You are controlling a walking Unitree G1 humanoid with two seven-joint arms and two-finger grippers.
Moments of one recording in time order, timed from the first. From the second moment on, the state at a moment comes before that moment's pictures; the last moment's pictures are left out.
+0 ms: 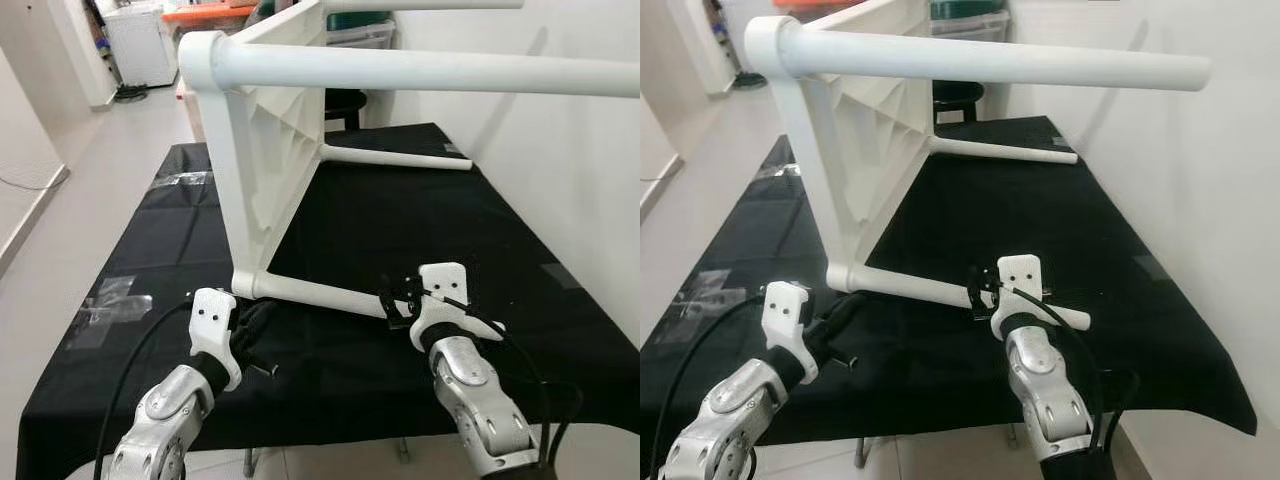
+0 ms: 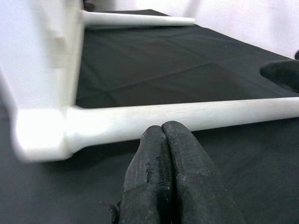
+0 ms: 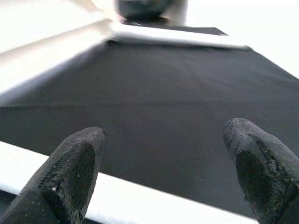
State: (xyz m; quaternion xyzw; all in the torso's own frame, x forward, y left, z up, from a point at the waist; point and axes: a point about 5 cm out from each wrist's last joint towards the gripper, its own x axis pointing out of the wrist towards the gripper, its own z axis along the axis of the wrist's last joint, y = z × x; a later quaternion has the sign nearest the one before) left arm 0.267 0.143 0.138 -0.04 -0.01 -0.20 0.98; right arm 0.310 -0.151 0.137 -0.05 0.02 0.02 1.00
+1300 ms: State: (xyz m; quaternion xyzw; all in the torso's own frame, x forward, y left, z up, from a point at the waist) left arm 0.260 0.159 0.127 0.05 -0.01 -0.13 0.99; right arm 0.299 -0.153 0.127 -0.03 0.04 0.05 1.00
